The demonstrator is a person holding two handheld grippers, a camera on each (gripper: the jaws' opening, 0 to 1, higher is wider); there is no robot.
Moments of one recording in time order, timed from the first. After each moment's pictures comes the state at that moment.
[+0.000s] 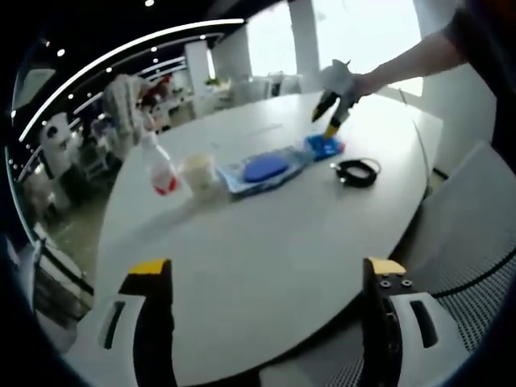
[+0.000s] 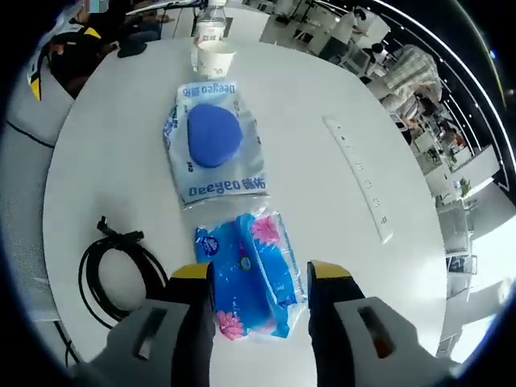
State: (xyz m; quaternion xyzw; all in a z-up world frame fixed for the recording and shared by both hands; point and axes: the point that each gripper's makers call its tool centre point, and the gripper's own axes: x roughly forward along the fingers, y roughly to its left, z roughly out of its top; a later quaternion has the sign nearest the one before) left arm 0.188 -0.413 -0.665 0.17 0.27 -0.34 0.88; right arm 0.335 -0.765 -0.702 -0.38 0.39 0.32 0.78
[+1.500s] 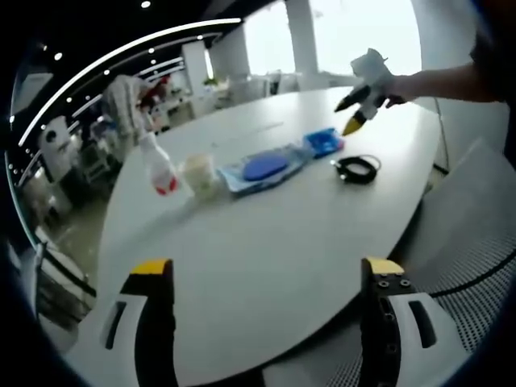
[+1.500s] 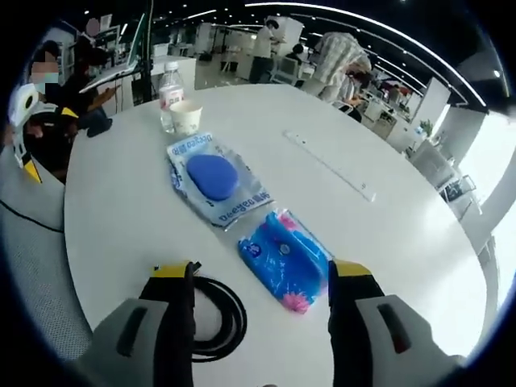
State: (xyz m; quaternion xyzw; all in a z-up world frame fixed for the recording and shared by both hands) left arm 0.188 -0.411 -0.669 0.18 0.27 -0.34 0.88; right arm 0.283 -0.759 -0.681 -0.21 0.35 0.21 0.89
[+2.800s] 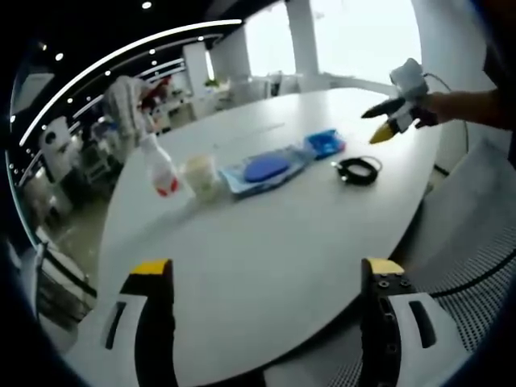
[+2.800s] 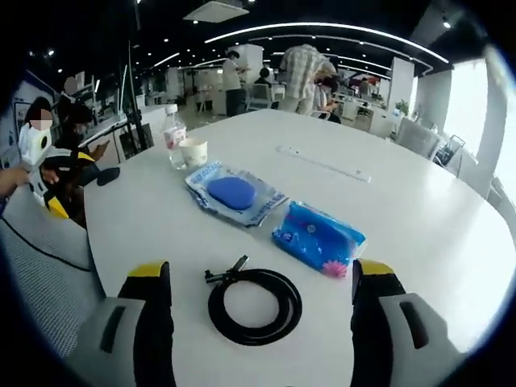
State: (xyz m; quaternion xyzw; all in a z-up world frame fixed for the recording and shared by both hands) left arm 0.189 -0.411 -0.668 0.18 0.27 -0.34 0.88; right arm 0.221 -0.746 -0.676 -0.08 0.29 0.18 0.94
